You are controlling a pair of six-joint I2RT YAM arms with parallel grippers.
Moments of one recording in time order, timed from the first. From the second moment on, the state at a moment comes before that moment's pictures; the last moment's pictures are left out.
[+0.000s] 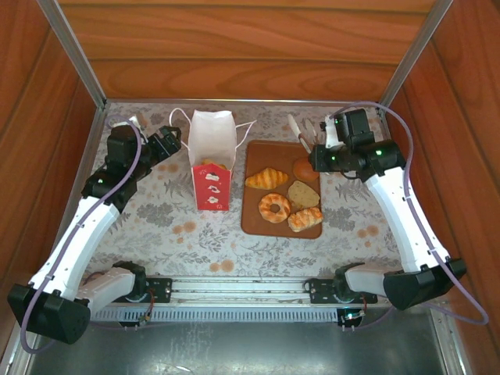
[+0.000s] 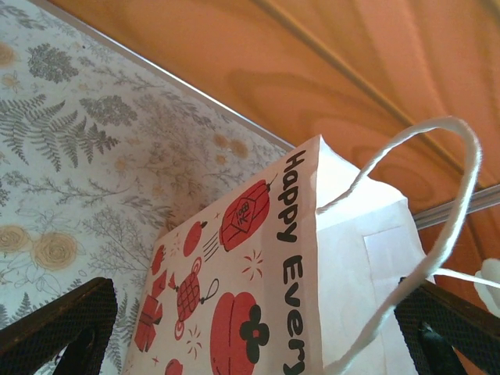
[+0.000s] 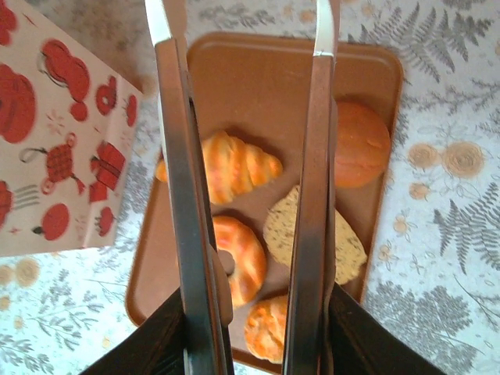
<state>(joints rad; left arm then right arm) -0.28 1.03 1.01 -0.40 0.03 -0.75 0.35 1.27 1.46 -1.14 -0.08 0.19</state>
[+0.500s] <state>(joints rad) -0.29 1.03 1.00 -0.42 0.13 -0.79 0.33 1.30 1.45 -1.26 0.02 0.09</state>
